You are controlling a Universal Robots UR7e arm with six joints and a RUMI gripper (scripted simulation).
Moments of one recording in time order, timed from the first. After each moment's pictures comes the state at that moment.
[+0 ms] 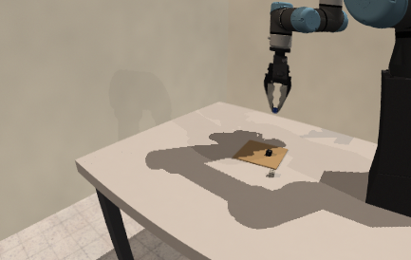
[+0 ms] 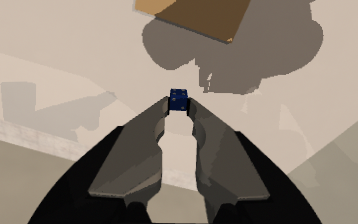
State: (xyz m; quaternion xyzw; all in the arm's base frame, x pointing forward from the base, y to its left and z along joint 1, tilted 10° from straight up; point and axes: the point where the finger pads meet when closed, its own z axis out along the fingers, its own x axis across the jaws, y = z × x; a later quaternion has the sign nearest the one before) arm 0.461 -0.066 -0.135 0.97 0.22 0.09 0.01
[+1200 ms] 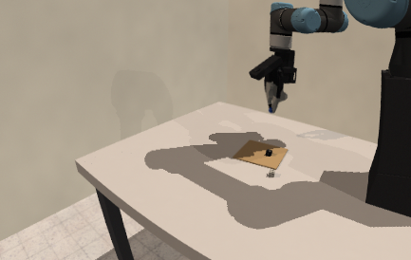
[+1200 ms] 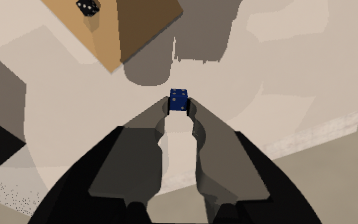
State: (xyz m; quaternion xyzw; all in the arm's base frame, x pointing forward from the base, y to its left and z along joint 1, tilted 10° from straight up) arm 0.473 -0.063 -0.135 0.97 -0.23 0.08 -0.03
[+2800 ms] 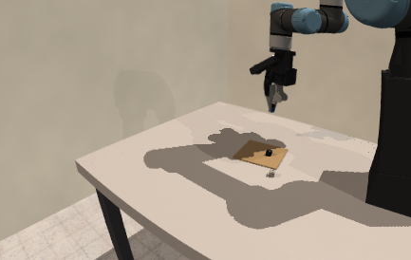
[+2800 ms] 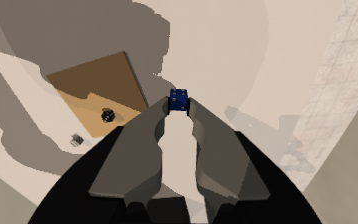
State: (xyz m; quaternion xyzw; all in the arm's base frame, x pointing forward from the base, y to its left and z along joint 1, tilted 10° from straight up) arm 0.479 -0.073 -0.136 0.67 -0.74 0.05 -0.08
